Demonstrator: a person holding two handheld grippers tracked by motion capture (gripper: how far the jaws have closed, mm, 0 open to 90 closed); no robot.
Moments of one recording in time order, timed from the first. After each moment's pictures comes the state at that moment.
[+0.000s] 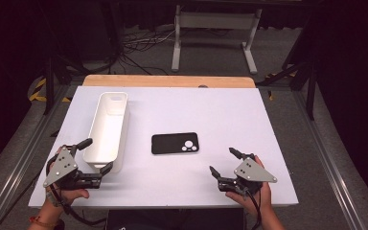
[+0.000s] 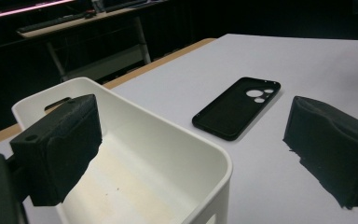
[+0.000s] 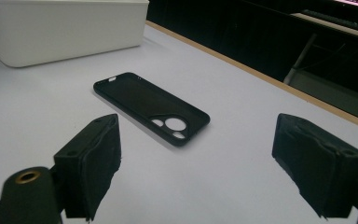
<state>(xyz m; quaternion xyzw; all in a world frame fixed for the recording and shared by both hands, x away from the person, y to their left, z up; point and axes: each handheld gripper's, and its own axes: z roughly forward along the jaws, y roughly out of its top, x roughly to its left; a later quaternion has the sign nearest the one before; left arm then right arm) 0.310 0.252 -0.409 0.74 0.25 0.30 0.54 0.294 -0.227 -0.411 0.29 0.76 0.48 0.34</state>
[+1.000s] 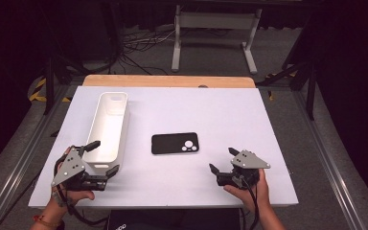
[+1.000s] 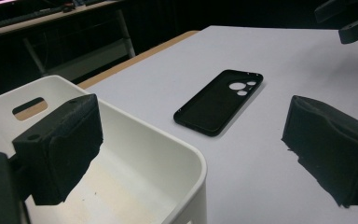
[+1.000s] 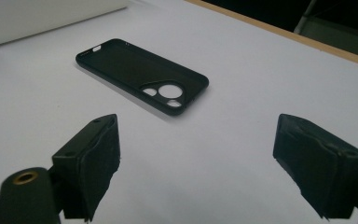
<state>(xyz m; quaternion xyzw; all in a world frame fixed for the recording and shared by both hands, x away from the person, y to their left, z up) 0.310 0.242 -0.412 0.76 0.24 0.27 0.54 0.317 -0.226 -0.418 0.35 0.78 0.43 0.28</state>
